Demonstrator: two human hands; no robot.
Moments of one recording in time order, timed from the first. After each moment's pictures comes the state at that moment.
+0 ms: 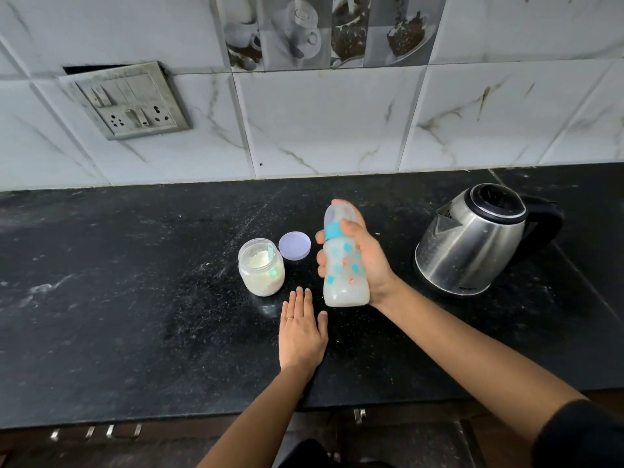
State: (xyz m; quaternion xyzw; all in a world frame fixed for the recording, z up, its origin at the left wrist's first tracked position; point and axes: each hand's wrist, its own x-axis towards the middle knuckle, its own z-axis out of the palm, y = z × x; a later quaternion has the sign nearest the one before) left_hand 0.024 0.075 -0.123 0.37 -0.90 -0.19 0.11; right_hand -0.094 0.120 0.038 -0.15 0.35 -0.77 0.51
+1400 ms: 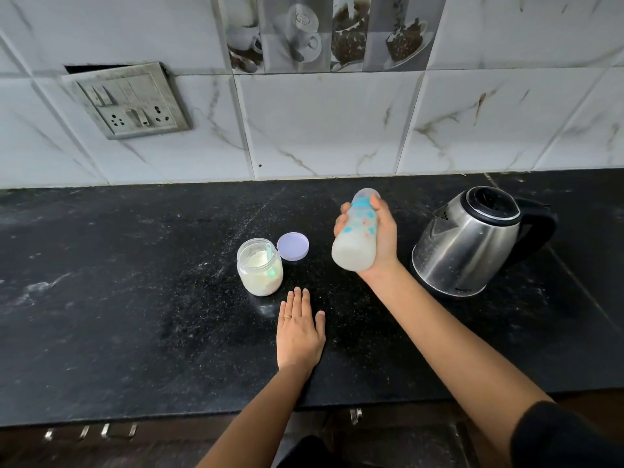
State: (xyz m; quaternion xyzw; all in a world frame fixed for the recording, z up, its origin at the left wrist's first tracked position) left_hand 0.023 0.075 -0.126 0.36 -0.91 -0.19 0.11; right_hand -0.118 0.113 0.048 -0.07 0.22 -0.83 0.51
